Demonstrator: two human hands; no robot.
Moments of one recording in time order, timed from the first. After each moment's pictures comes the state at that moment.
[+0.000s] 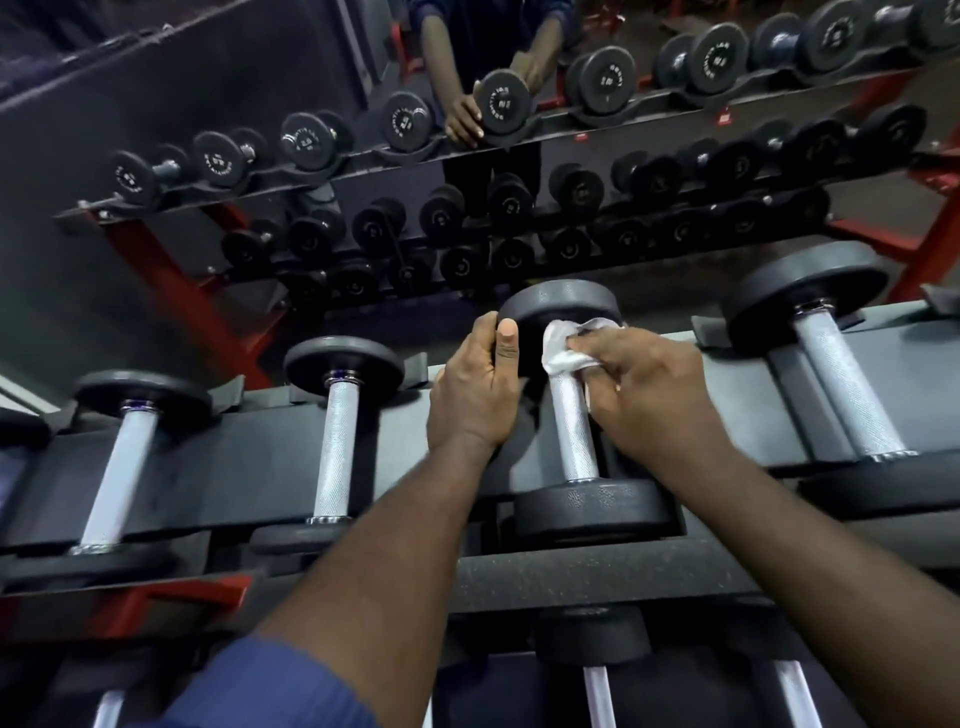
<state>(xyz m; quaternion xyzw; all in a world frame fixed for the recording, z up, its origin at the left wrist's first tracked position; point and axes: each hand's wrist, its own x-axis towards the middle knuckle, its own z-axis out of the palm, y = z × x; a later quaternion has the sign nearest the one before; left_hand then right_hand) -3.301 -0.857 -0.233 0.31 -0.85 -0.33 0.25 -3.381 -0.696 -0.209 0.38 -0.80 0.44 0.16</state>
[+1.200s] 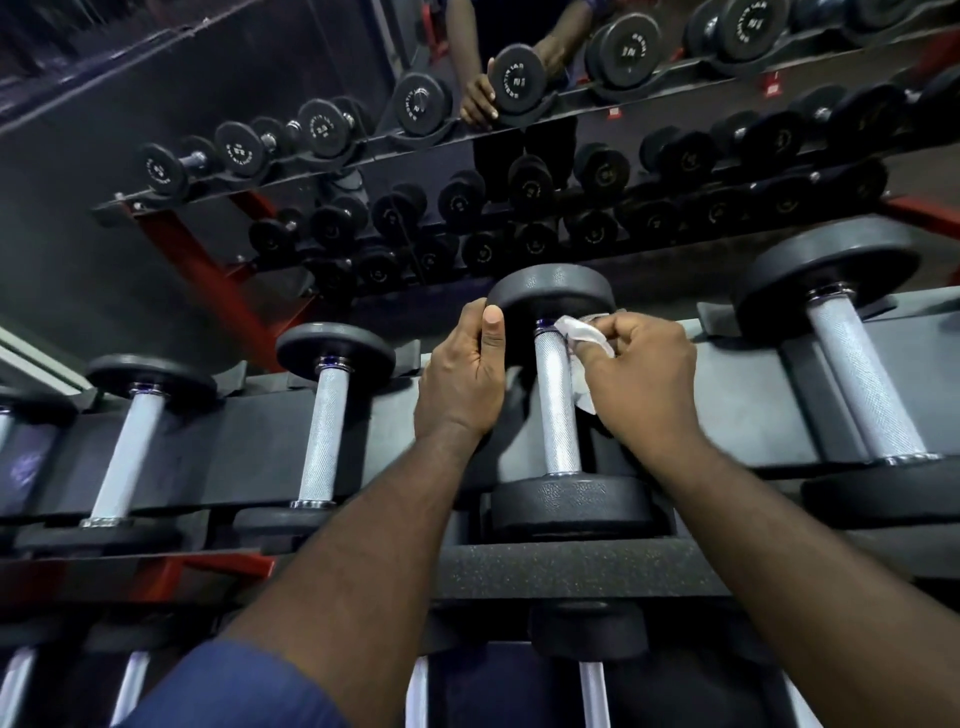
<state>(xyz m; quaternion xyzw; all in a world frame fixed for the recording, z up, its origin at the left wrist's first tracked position) -3.305 -0.854 -0.235 0.32 -0.85 -0.31 0.26 -3.397 -0.709 -0.228 0.21 -0.79 0.58 -0.03</state>
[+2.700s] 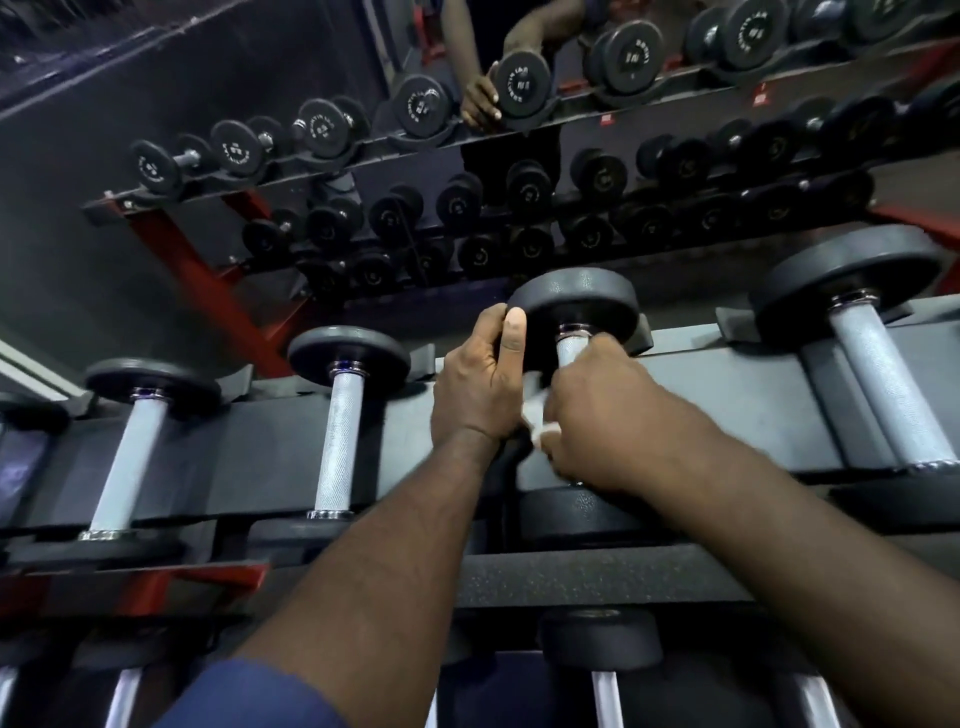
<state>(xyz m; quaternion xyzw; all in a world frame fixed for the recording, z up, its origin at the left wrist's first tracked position) -3.303 -0.859 -0.237 0.32 -0.83 -0.35 0.29 -3.348 -0.716 -0.170 0.51 -0.86 0.04 -0.04</state>
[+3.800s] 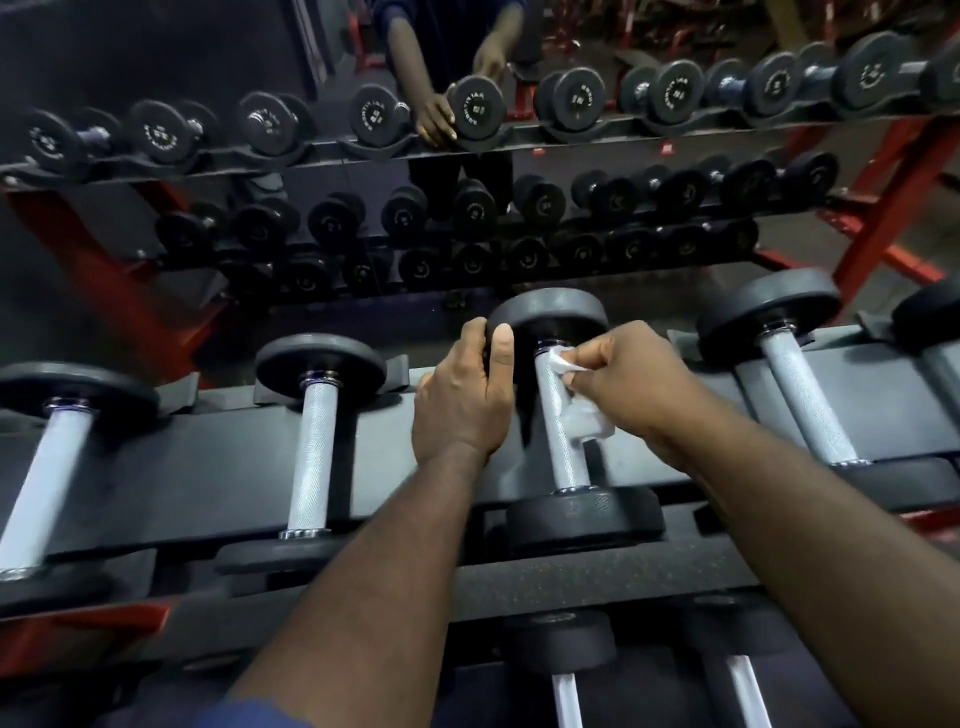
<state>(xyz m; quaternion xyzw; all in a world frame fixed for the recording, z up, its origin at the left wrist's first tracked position) -3.299 -0.856 -0.235 0.30 -0.87 -0.32 0.25 -3.381 -0.709 -0.164 0.22 -0.87 0.39 -0.18</state>
